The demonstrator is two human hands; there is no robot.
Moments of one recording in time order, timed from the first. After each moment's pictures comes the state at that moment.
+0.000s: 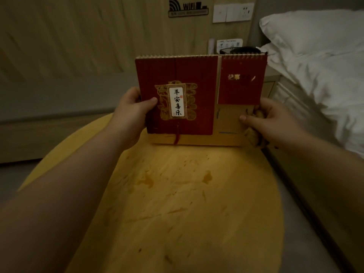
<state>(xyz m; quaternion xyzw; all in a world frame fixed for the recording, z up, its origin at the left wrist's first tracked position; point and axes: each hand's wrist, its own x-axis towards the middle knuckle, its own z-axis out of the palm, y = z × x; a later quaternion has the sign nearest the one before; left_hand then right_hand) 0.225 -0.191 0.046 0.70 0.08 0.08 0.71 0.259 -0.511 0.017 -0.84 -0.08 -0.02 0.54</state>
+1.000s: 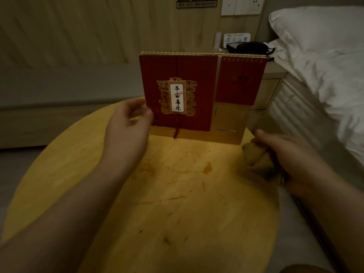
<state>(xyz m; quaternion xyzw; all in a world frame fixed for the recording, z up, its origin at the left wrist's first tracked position) 0.139 -0.209 0.036 0.78 0.14 0.22 0.57 0.160 -0.498 0.030 -0.72 0.17 0.14 0.66</state>
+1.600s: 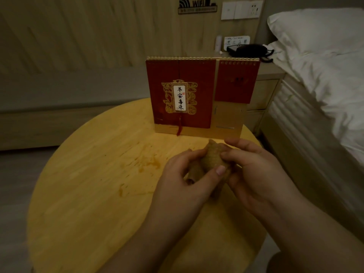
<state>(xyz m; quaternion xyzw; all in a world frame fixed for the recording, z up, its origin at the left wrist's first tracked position) 0.041 -0.291 0.018 0.75 0.10 0.02 0.65 0.098 -0.431 0.035 -0.48 0.16 0.11 0.85</state>
